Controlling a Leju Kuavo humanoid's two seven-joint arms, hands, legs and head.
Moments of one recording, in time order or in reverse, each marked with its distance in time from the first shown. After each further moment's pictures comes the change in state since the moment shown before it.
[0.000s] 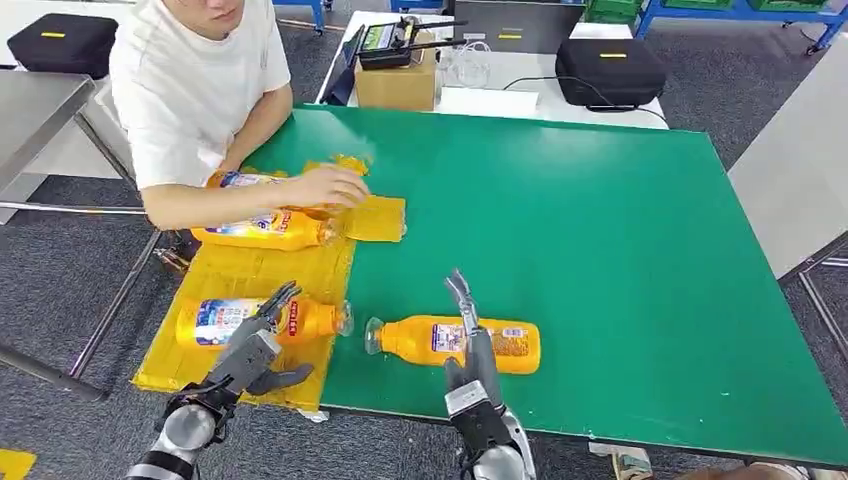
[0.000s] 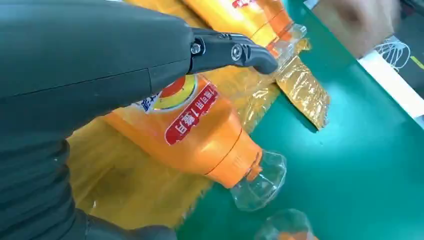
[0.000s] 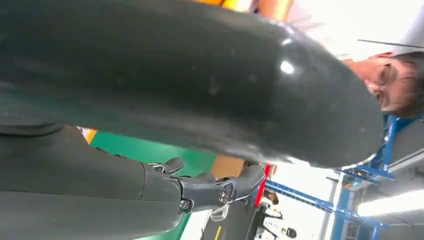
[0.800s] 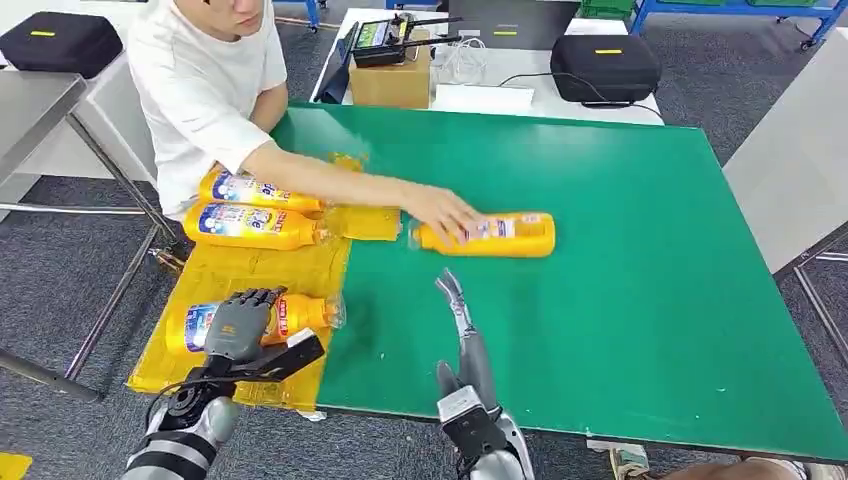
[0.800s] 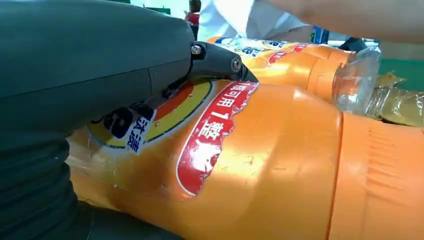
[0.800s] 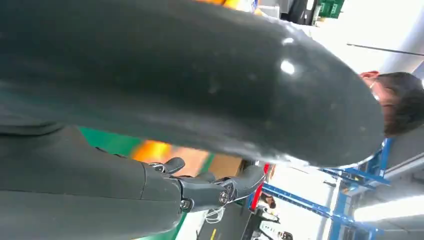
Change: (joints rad) left arm -0.129 -0.003 0.005 0.211 -0.741 0.396 0.274; right arm 0.028 0.000 0.028 -0.077 0.023 0.029 0.046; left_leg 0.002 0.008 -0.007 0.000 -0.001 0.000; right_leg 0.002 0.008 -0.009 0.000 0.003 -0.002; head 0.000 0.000
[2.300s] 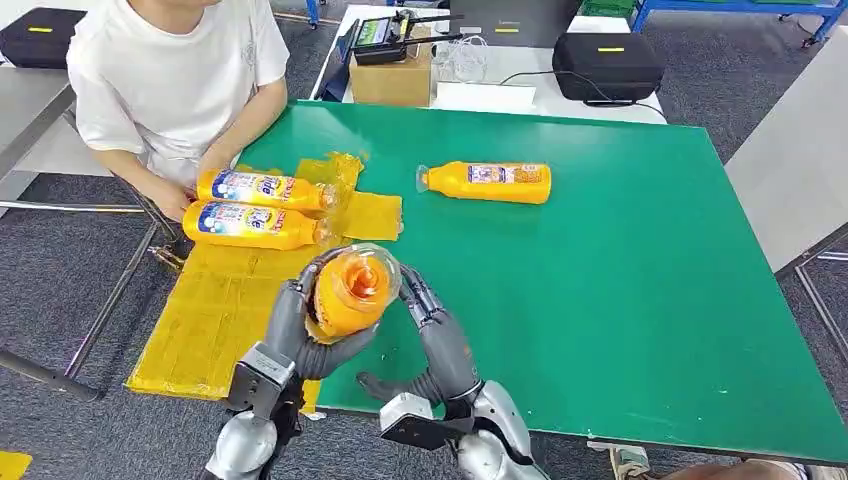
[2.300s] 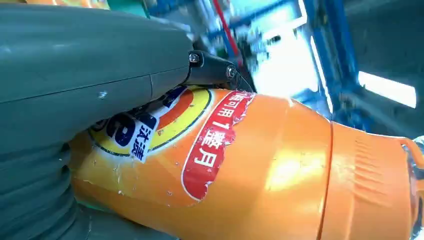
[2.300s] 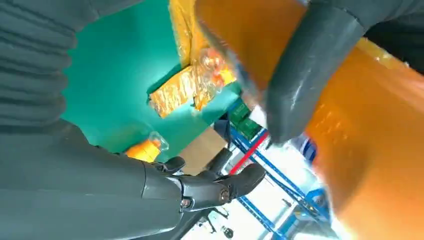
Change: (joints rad) left arm 0.162 -0.208 -0.232 -0.567 0.840 -0.071 -0.367; right arm -0.131 -0.049 0.117 0.071 0.259 -0.080 0.052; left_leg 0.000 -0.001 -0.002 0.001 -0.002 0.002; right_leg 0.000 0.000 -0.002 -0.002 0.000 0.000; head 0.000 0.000
